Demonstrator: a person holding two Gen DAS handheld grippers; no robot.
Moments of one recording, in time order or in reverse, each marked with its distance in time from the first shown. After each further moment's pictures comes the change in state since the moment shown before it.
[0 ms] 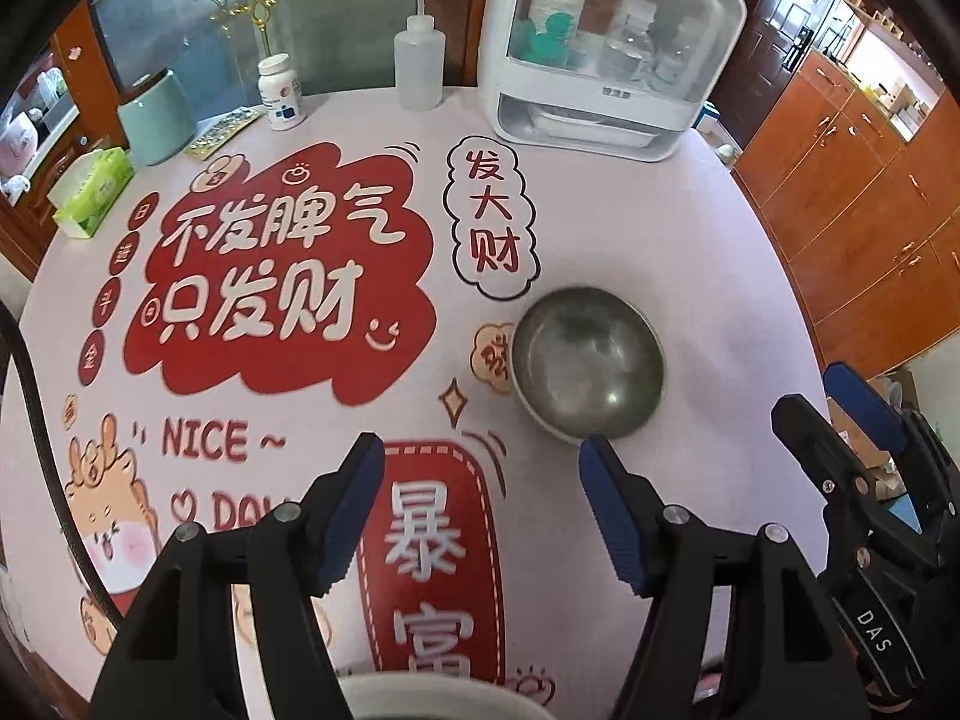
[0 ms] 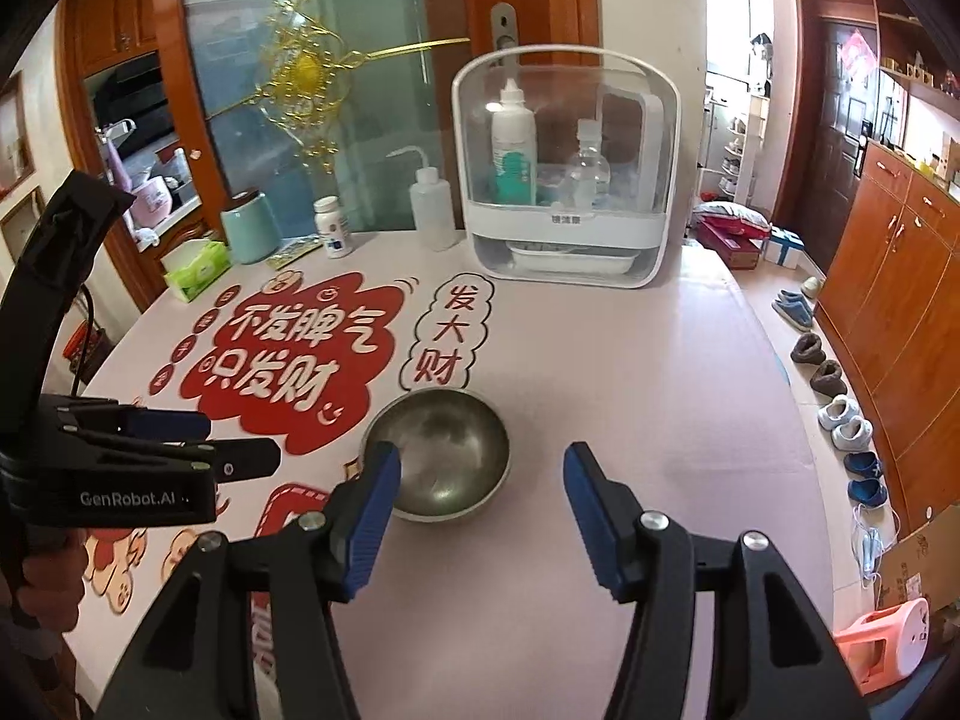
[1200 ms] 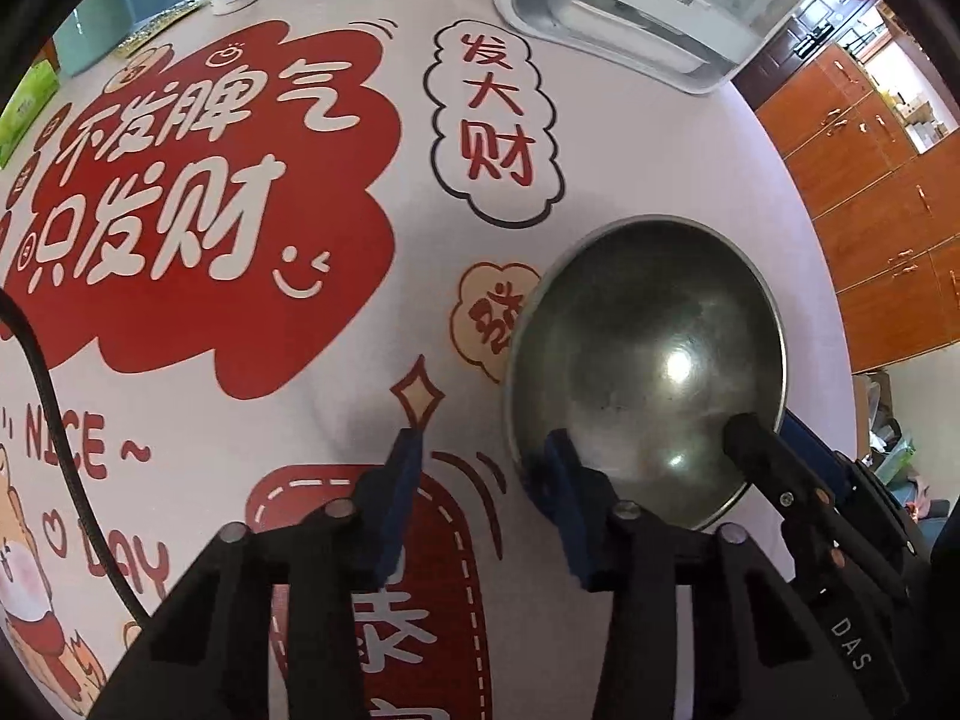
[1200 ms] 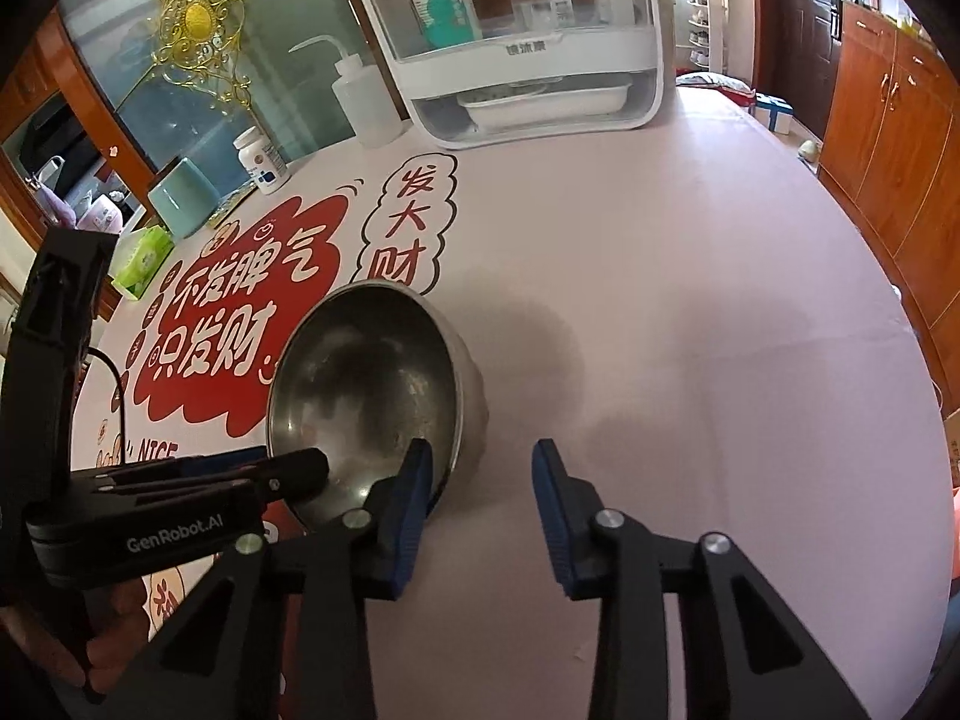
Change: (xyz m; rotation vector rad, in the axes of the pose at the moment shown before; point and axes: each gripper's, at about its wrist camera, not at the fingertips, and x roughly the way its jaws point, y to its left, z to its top) left arm 0.121 0.010 0.002 -0.058 0.144 -0.117; right arm 0.099 -0.014 -0.039 0.201 0.200 0.047
